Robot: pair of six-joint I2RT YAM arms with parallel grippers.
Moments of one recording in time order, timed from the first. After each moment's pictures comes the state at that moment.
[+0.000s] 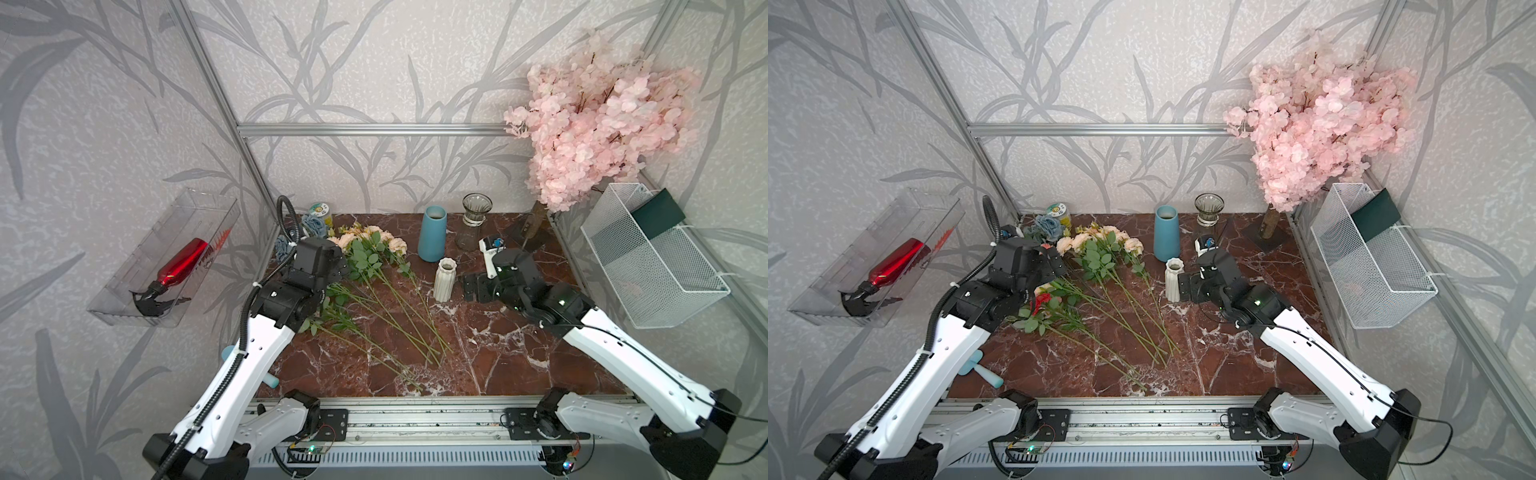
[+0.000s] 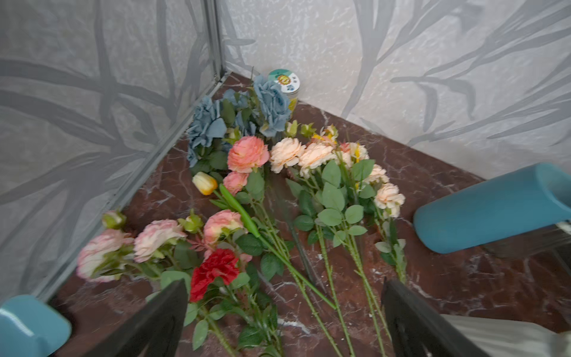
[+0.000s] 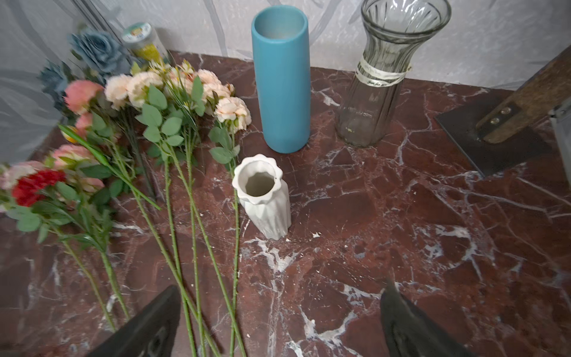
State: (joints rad) left arm -0.36 1.08 1.23 -0.88 -0.53 -0.59; right arm 0.70 1.16 1.18 -0.76 0.30 0.34
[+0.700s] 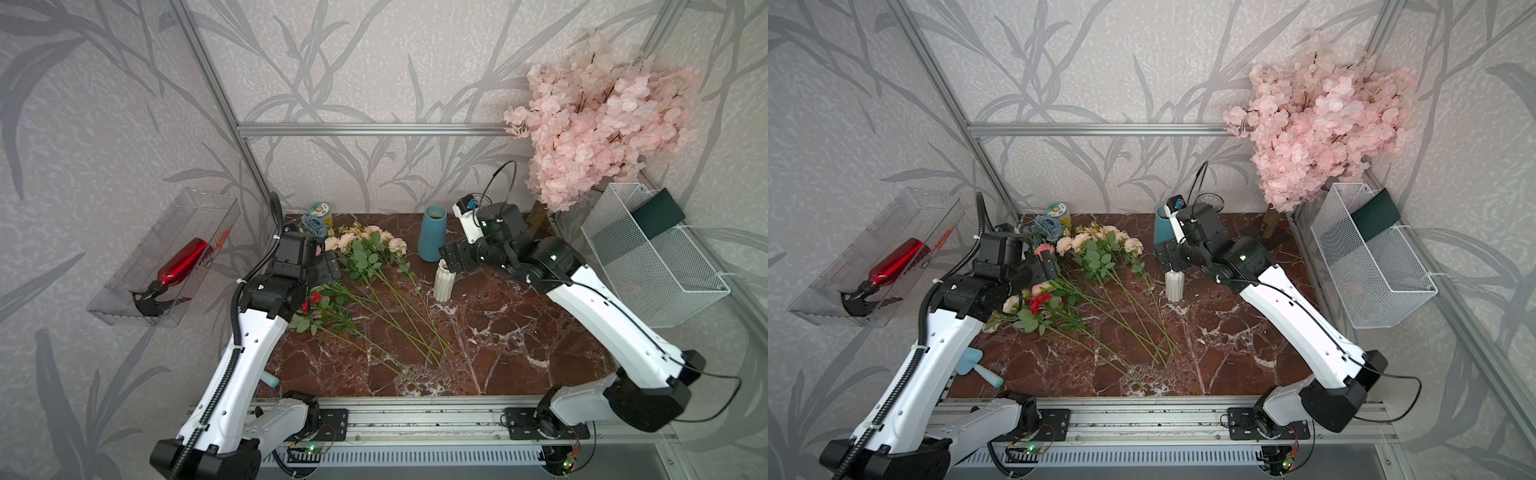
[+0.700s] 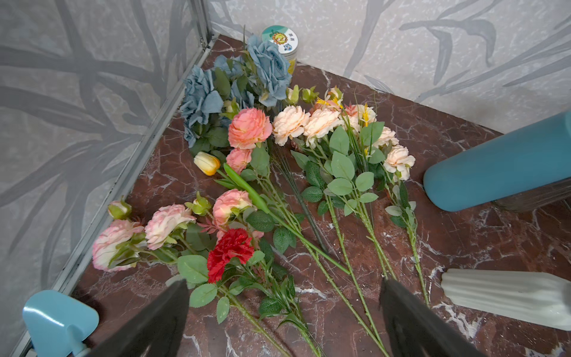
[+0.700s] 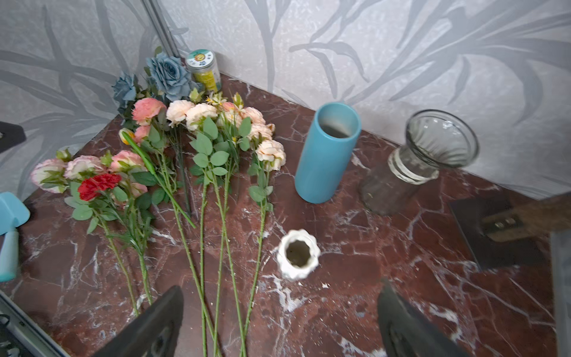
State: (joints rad) left arm -0.19 1.09 1.27 -0.94 -0.23 -0.43; right arm 0.73 1.50 1.76 -0.93 0.16 0.14
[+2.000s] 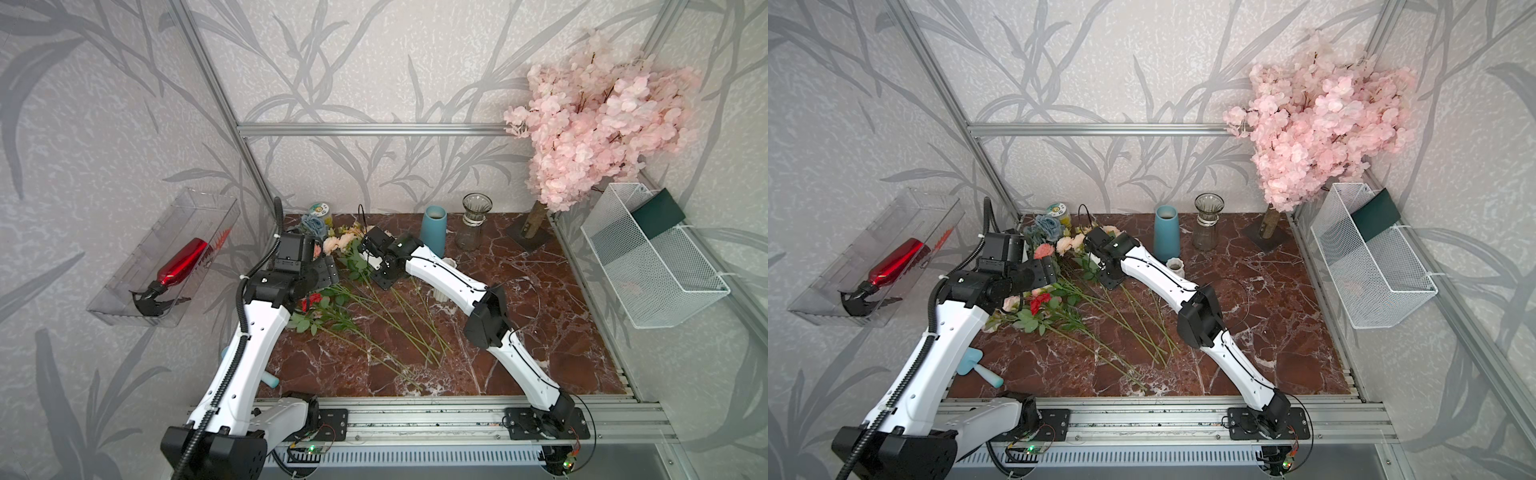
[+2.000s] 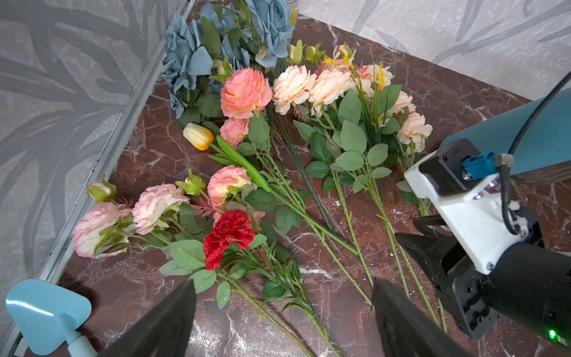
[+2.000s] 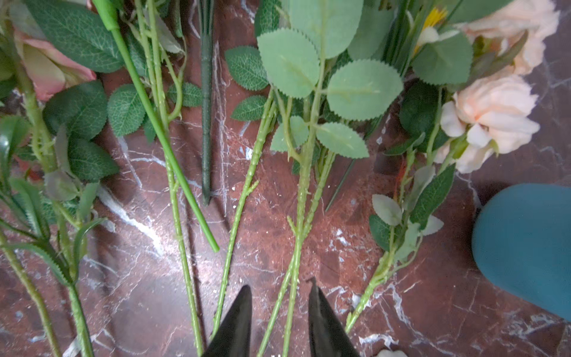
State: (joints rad) left arm -0.13 1.12 1.21 -0.95 -0.16 -0.40; right arm 0.87 2.54 2.59 -1.21 0.08 -0.01
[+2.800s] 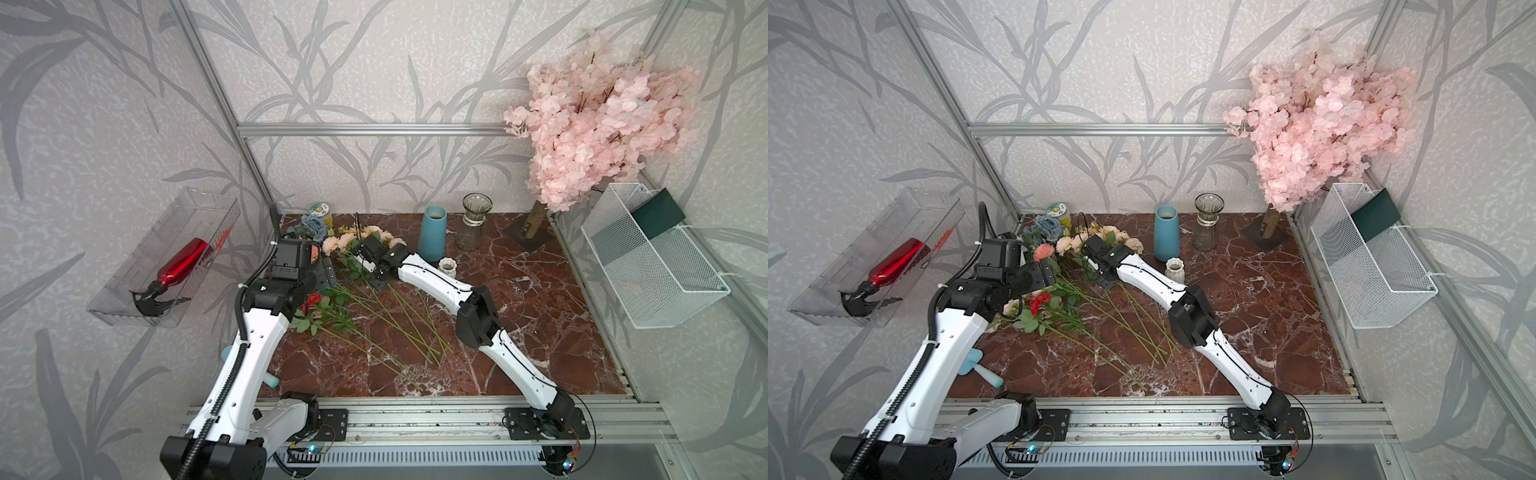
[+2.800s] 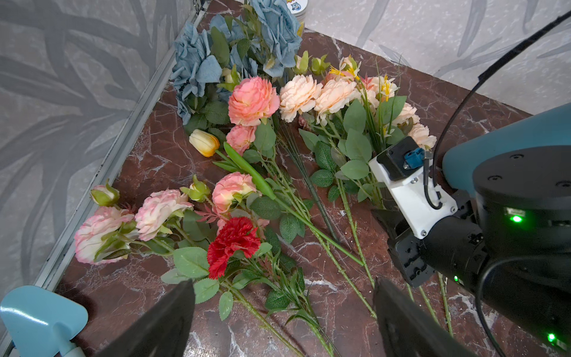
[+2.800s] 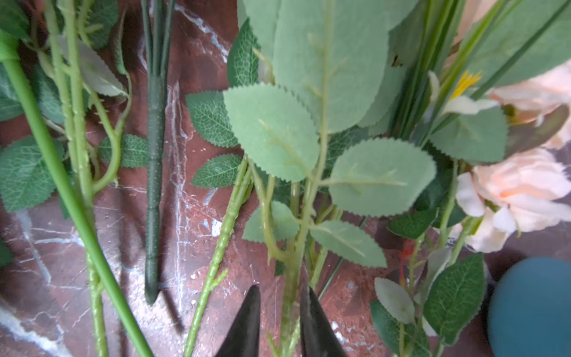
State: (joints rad) left arm -0.11 1.08 1.15 -0.88 -0.16 -0.39; right arm 0.86 2.66 2.59 -1.00 0.17 -0.07
